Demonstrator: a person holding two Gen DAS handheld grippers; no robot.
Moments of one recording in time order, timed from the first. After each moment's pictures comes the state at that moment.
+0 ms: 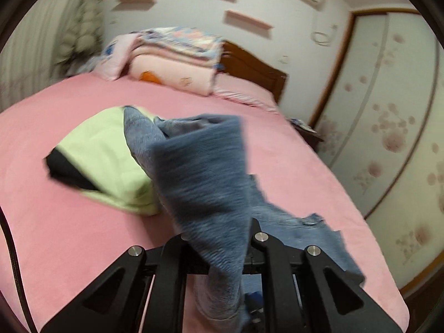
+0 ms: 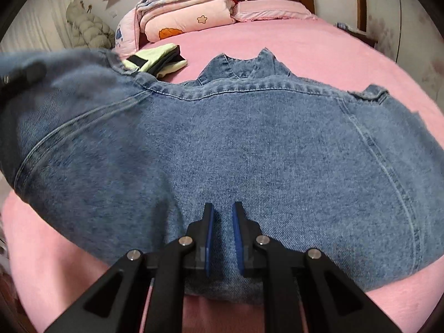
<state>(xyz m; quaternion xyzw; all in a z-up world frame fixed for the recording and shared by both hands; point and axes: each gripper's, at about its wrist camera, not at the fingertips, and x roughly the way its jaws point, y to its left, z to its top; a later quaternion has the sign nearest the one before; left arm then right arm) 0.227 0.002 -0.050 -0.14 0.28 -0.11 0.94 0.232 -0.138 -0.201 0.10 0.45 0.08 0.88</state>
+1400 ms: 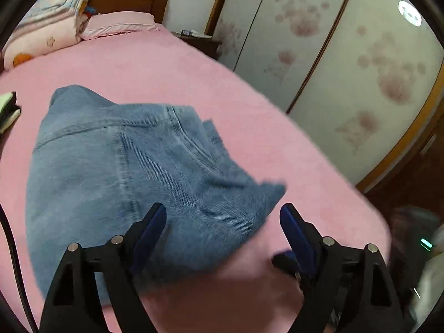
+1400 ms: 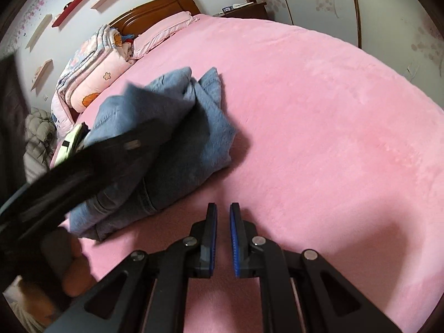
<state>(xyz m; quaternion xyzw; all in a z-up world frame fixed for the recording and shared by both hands) 0.201 -0.244 -0.107 -0.03 0.42 -0.36 0.83 0.092 -0.359 -0.176 0.26 0.42 -0.09 0.86</state>
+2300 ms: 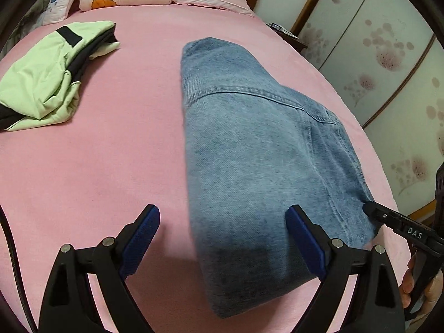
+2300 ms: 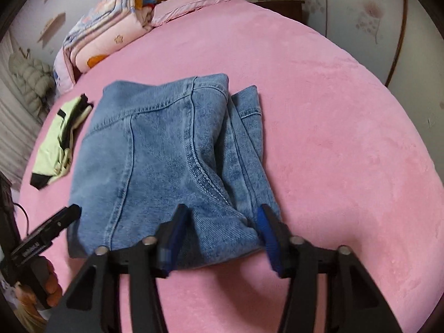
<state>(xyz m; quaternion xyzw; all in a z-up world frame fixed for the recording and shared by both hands) 0.256 -0.102 -0.167 -0.08 0.49 -0.19 0.85 0.183 -0.349 -0.158 0.14 0.50 -0.04 0.85</state>
